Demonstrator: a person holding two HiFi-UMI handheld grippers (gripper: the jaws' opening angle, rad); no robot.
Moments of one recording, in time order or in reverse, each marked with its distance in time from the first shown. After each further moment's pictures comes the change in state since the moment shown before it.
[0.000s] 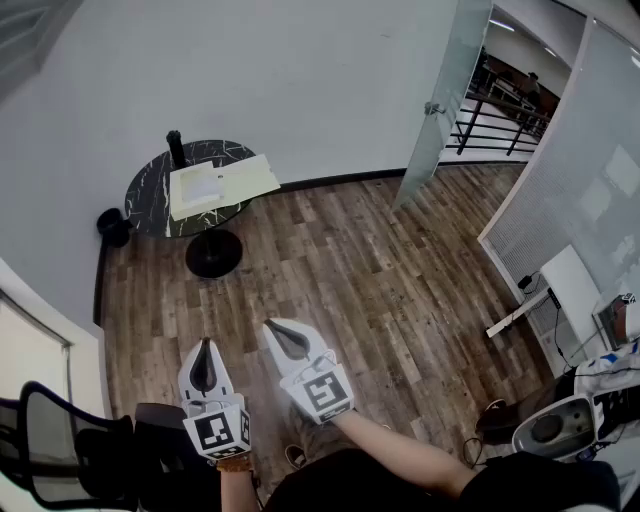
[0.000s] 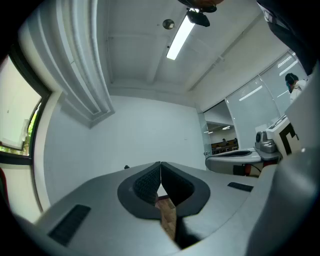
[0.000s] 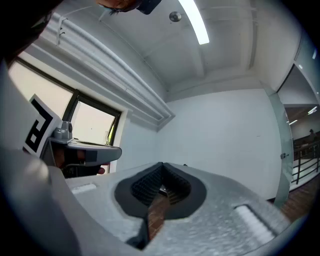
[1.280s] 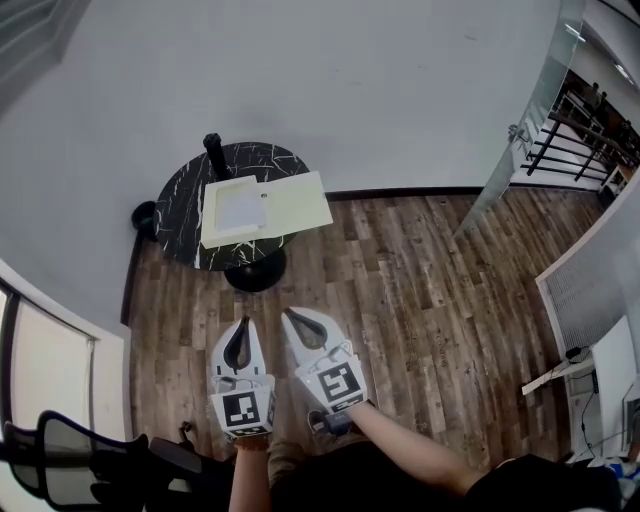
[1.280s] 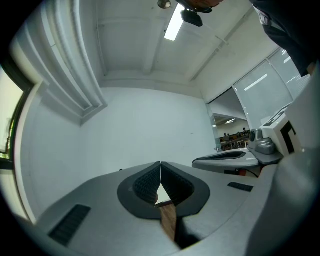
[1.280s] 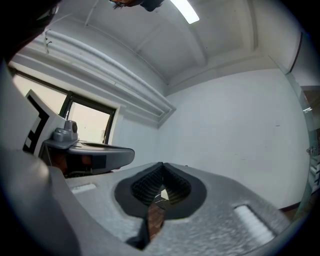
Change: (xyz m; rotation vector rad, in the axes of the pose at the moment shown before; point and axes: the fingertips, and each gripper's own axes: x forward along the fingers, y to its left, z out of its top) left arm 0.341 0.005 -0.018 0.036 0.030 0.017; right arm 0.247 -0.217 -0.040 0.012 0.024 0.117
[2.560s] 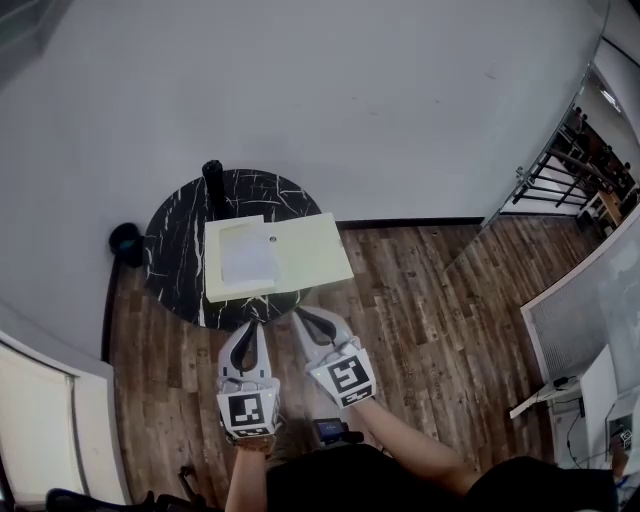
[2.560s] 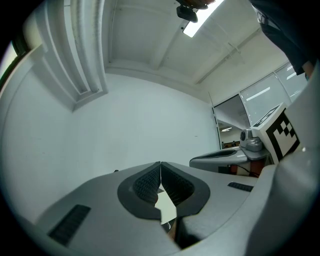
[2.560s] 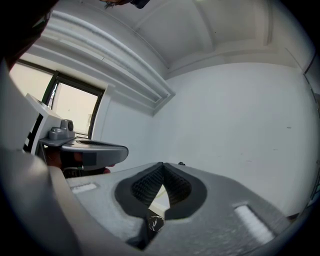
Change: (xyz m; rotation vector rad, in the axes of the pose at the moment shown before) left arm 0.199 0.161 -0.049 -0.084 -0.015 -0.102; right arm 0.254 -0.075 -0.031 -0.062 0.124 -0.038
